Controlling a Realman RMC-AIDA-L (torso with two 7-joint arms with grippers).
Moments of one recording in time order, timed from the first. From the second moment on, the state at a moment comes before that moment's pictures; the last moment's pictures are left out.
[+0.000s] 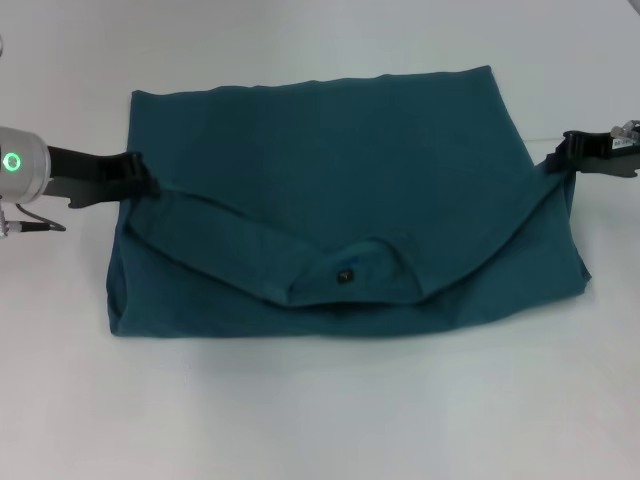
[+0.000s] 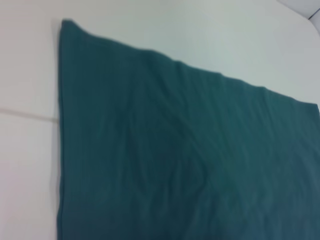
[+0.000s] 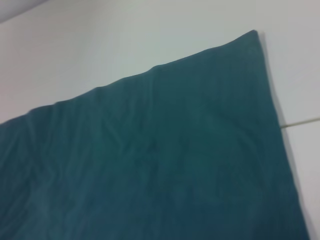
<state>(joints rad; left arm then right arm) -0.90 -1.97 0.73 0.62 2.48 1.06 -2.67 0.79 1.88 -0.76 -0.63 -2.45 -0.99 2.61</state>
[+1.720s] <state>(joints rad) -0.93 -2.02 0.79 0.52 2.51 0.70 -2.61 0.94 1.92 -0.84 -0.46 -2.59 -0.62 2.62</state>
